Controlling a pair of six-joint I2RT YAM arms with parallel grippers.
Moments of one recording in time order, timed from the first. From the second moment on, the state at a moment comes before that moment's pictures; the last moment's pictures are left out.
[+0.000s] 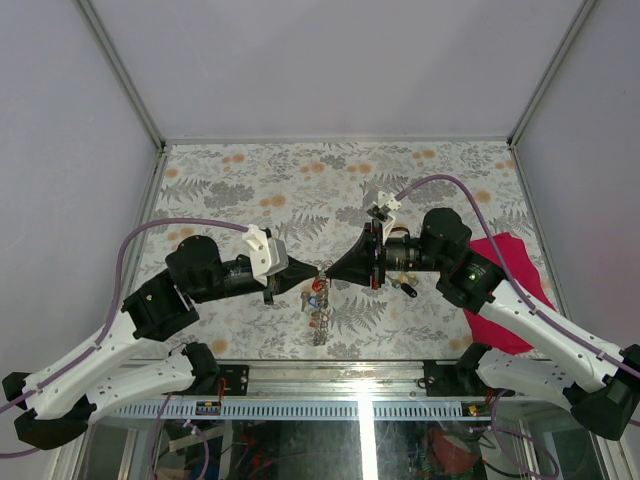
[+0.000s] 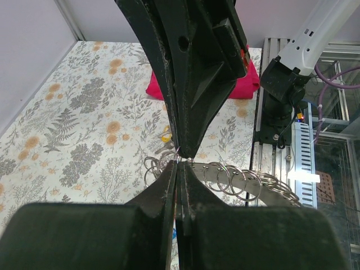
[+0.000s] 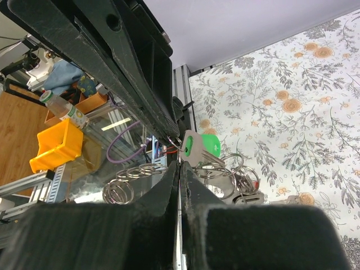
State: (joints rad) left arm -0.94 0.75 0.97 -0.32 0.38 0.15; right arm 0.81 0.99 0.92 0.01 -0.72 0.37
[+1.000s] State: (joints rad) left arm -0.94 0.77 0.97 -0.35 0.40 0.16; right arm 0.81 0.96 0.92 0.00 -0.66 0.37
